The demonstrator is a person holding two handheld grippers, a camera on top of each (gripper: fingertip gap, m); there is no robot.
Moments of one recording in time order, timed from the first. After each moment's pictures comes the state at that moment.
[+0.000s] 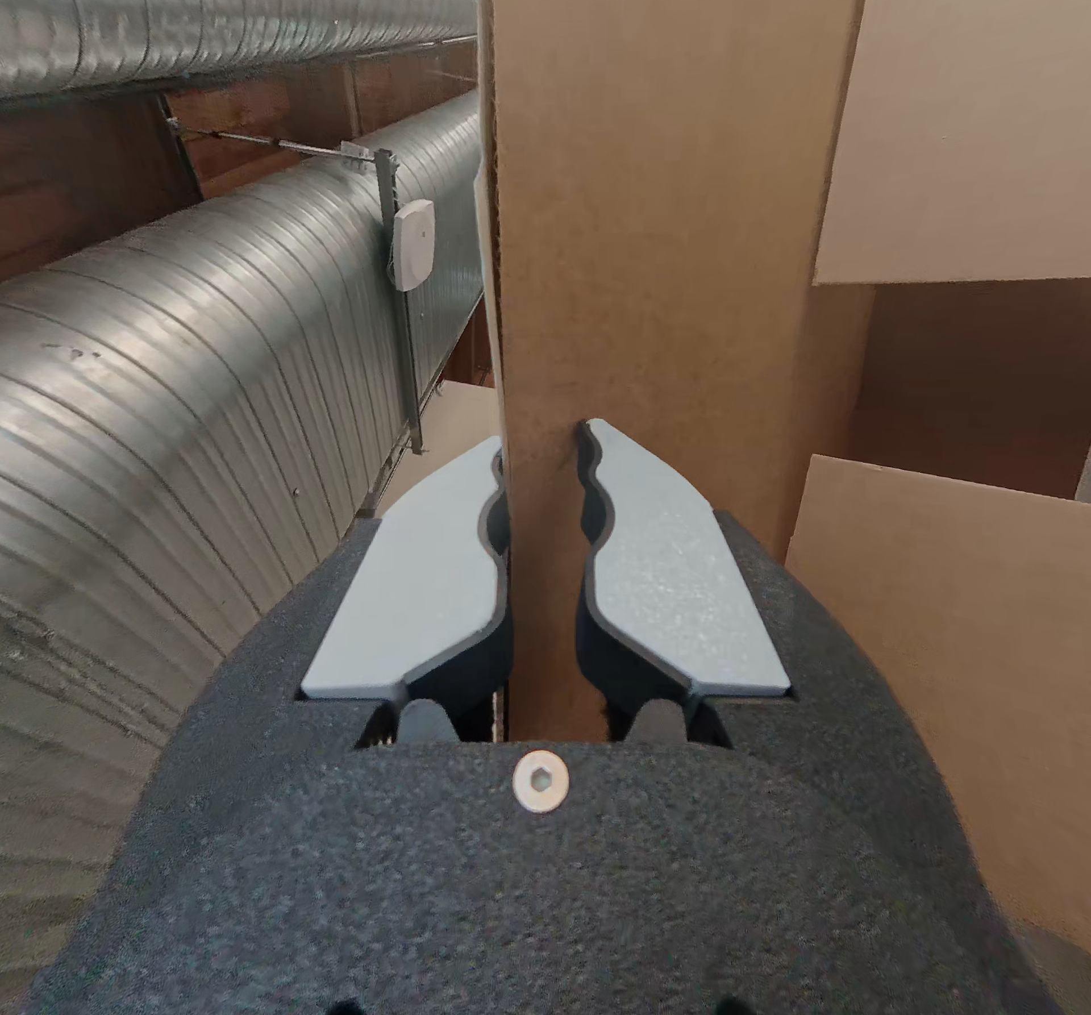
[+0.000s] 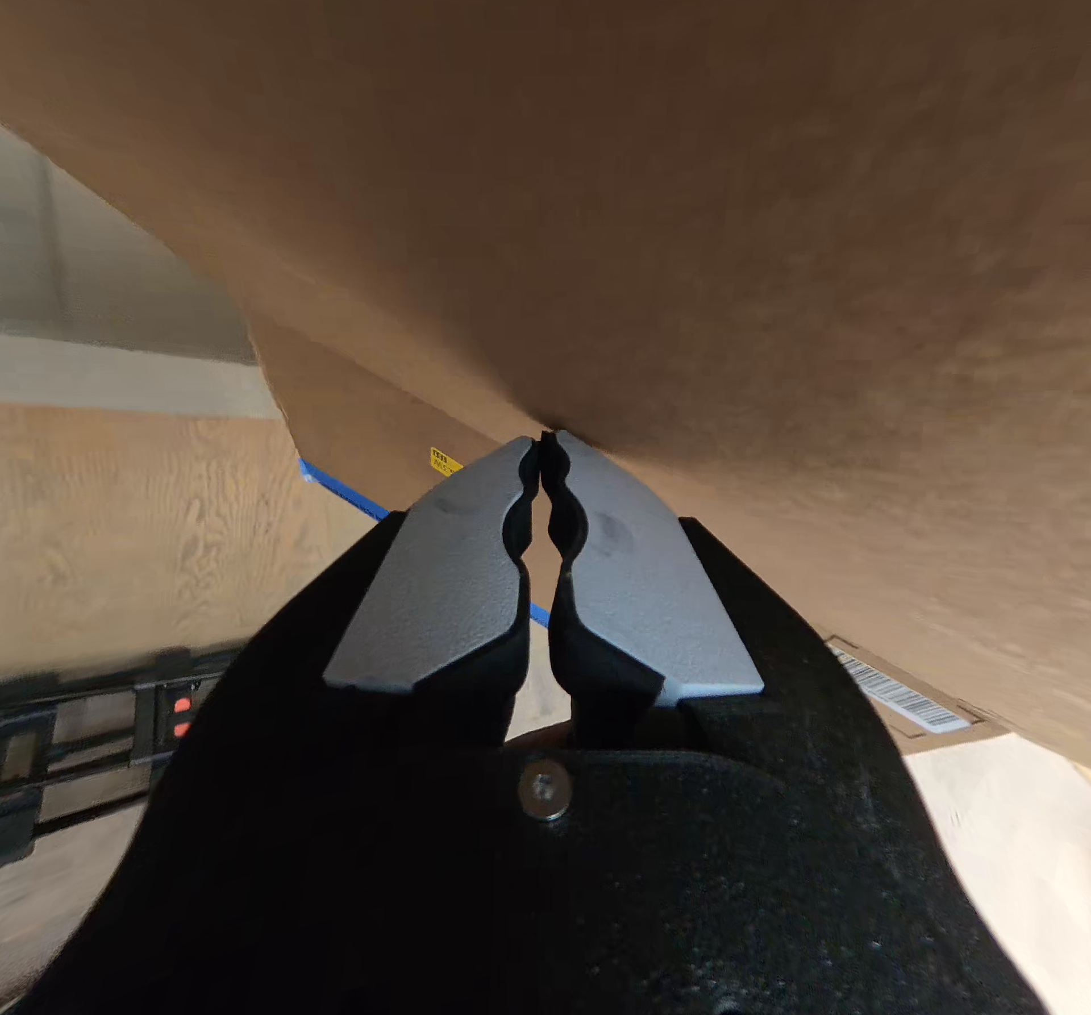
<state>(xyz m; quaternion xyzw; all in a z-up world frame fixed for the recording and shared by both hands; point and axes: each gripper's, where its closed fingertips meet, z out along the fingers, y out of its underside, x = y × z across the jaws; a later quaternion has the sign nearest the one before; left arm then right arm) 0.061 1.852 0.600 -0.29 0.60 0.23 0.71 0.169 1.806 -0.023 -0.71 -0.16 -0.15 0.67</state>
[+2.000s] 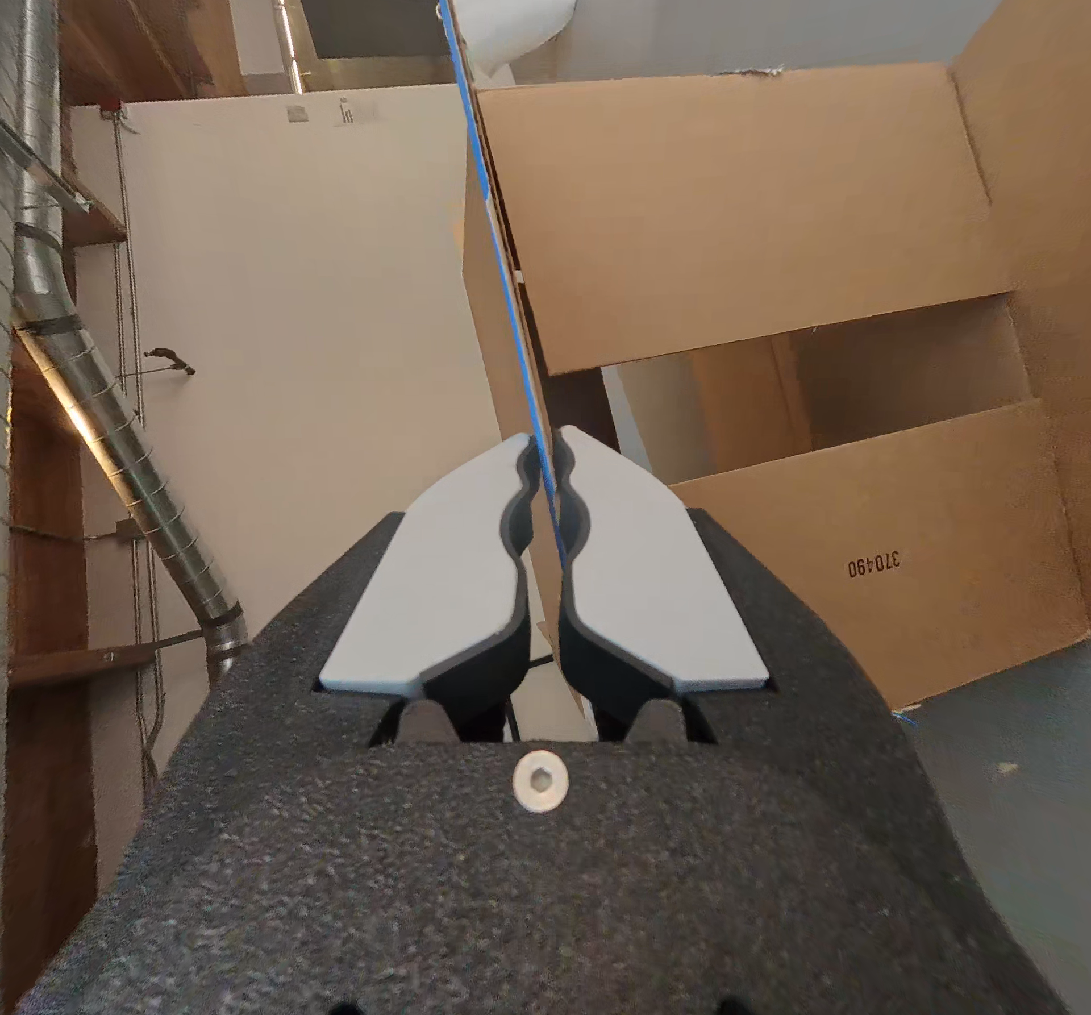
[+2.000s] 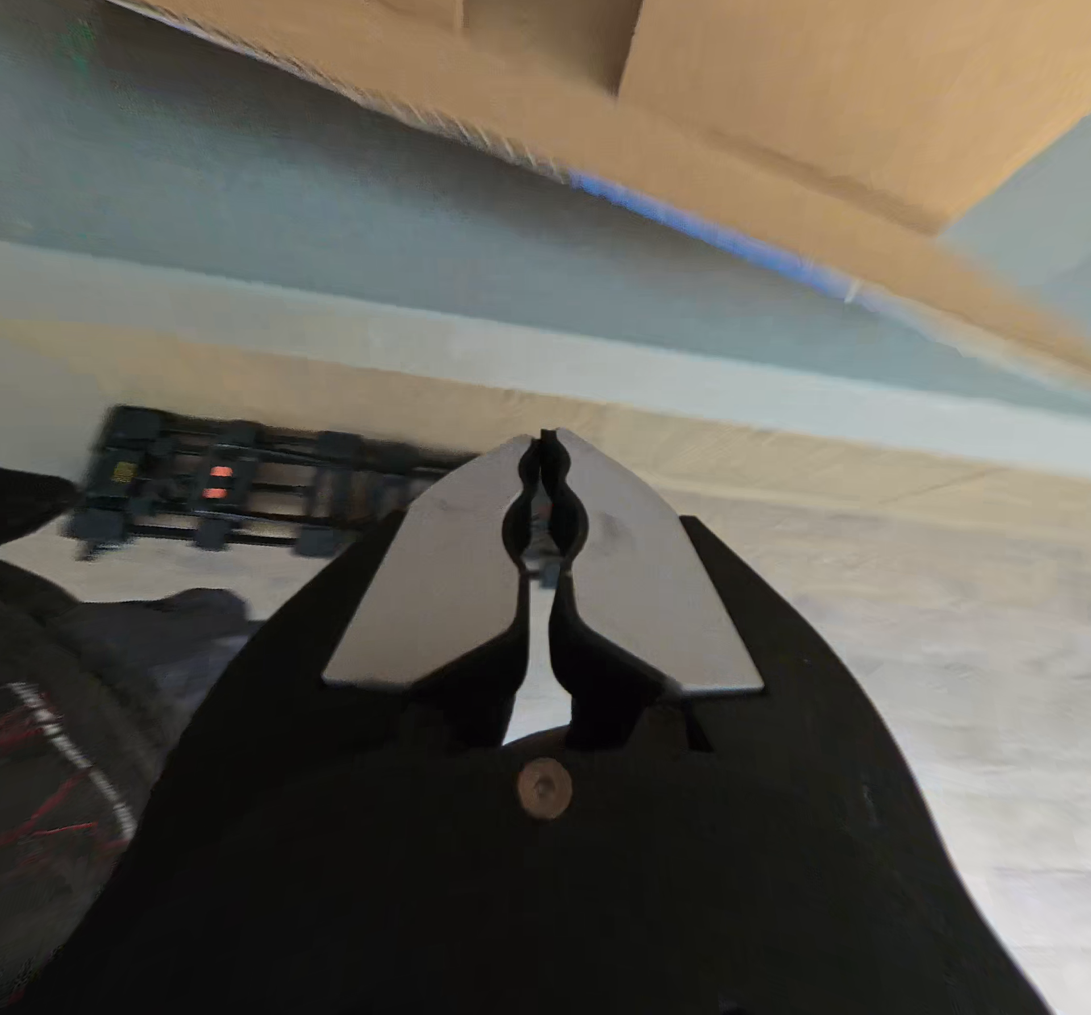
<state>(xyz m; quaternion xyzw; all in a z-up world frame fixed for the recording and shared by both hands) -0.138 2.034 0.279 -0.45 0.66 0.38 0.46 -0.042 1.993 -0.170 -0.84 -0.31 0.07 0.43</state>
